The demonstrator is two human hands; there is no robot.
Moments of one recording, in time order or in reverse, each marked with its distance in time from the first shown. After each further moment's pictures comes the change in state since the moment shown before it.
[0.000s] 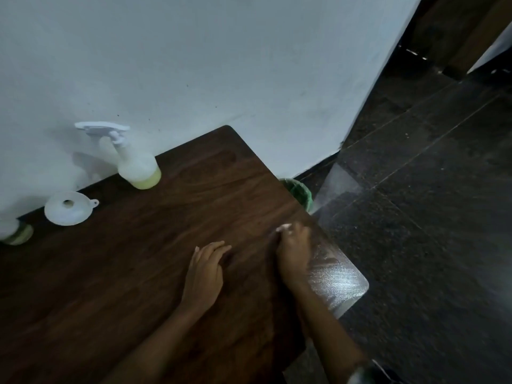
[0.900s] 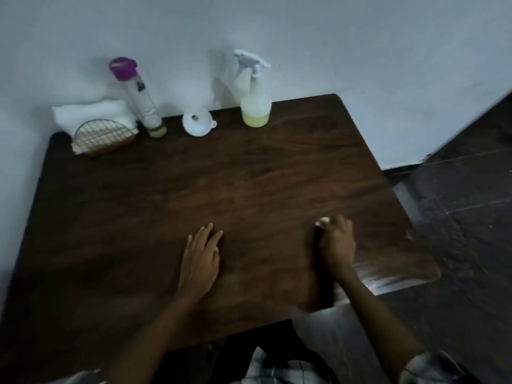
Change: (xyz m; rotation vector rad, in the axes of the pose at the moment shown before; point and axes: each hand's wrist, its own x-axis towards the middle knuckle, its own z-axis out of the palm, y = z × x) left_hand -0.197 -0.115 -0.035 0.193 0.148 -0.372; right_hand -0.104 -0.036 -0.008 0.010 -0.226 -0.339
